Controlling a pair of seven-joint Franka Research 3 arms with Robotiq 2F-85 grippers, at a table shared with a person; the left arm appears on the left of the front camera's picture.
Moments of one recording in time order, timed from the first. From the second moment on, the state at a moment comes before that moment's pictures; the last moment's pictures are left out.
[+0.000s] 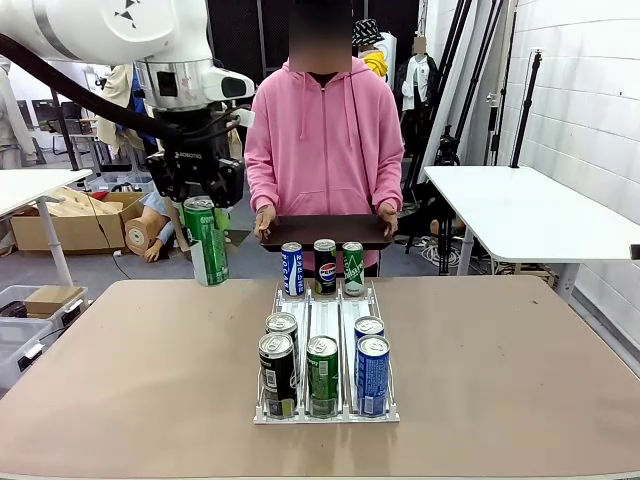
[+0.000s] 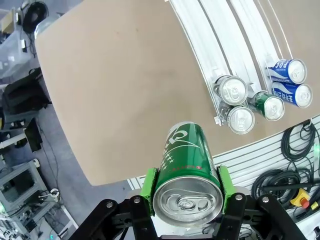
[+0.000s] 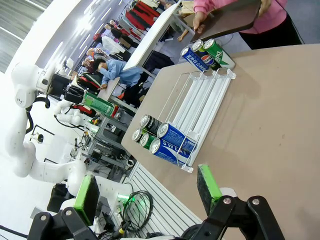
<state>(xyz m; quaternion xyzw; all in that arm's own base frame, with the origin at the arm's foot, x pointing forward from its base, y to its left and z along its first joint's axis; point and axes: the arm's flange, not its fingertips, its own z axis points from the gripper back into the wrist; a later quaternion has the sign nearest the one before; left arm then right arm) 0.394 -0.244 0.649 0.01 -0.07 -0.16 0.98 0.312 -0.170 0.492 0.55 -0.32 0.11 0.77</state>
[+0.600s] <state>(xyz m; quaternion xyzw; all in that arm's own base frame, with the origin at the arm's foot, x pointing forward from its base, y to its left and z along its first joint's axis) 0.396 -0.243 0.646 0.01 -0.07 -0.16 0.99 0.312 -0.170 0.492 0.55 -0.32 0.11 0.77</state>
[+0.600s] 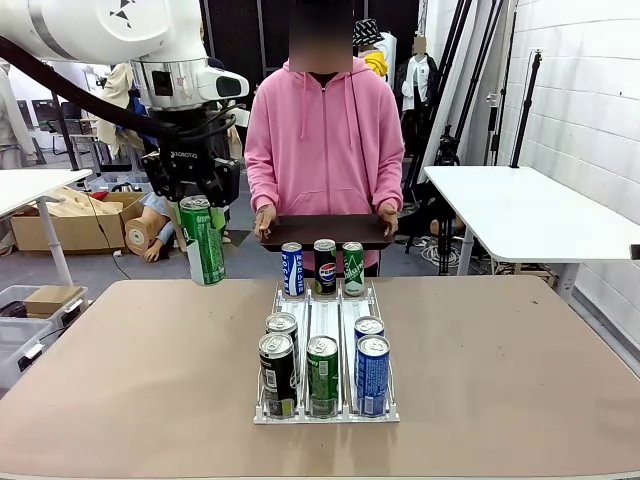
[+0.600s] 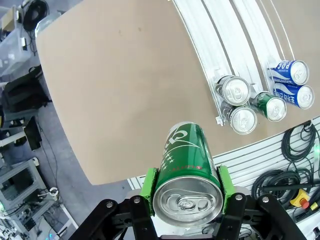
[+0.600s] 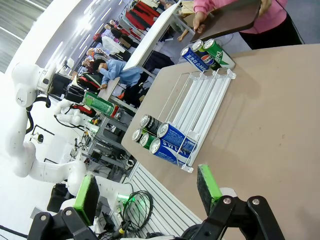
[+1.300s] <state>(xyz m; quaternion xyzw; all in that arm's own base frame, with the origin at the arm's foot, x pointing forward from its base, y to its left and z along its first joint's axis) 0.396 -0.243 0.646 0.01 -0.07 -0.16 0.99 0.312 -0.170 0.492 0.55 -0.32 0.11 0.77</state>
